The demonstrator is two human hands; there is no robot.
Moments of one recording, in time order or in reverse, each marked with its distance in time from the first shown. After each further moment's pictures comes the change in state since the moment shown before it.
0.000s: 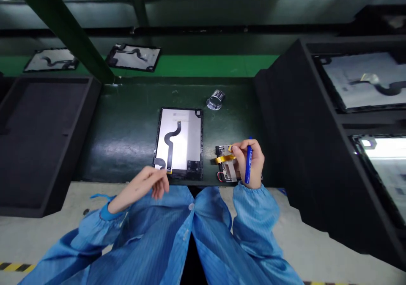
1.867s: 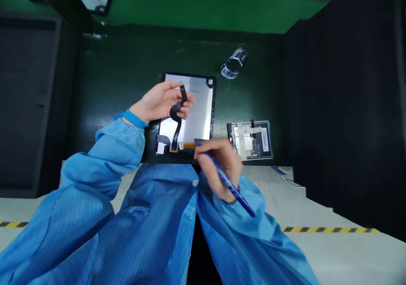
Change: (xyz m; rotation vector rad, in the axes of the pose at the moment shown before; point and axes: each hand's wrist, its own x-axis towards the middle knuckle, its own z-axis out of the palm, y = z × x) left_hand 0.113 0.077 -0.056 -0.117 -0.088 0.148; right_hand -0.071 -0.068 0.077 -0.147 -0.360 -0.003
